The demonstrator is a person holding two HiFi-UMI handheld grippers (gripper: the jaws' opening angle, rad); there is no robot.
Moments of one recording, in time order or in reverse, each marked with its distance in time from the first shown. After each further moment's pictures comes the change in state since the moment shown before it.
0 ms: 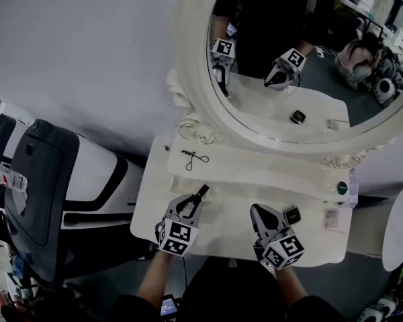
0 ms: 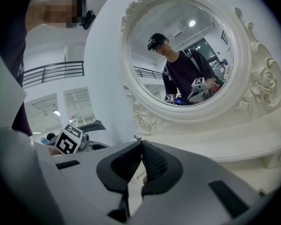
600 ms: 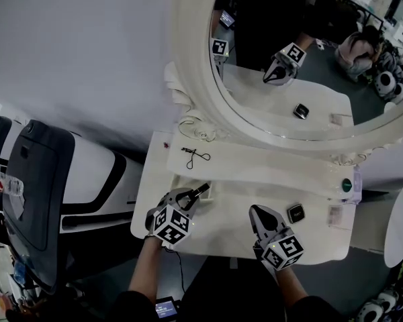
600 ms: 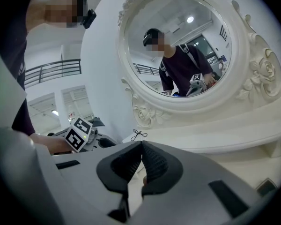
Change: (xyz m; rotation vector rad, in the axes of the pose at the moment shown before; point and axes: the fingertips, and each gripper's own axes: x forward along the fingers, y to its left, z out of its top) left arm 0.025 0.019 -0.024 0.240 0.194 -0.151; right arm 0.012 -0.001 -0.024 0.029 0.045 -0.011
